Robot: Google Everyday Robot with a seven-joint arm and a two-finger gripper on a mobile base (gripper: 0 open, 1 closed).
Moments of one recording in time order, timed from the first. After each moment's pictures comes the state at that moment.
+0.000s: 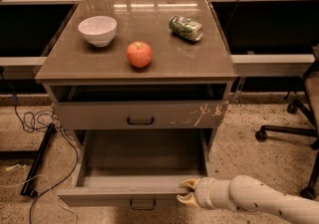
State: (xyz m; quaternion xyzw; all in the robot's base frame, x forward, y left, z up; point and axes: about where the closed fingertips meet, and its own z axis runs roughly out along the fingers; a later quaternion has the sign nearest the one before) arm 0.427 -0.087 0.436 -0.56 0.73 0.18 0.35
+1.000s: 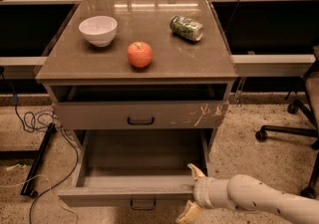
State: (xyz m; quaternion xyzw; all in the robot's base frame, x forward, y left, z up) arm 0.427 -0.087 0.436 -0.56 0.73 0.18 0.35
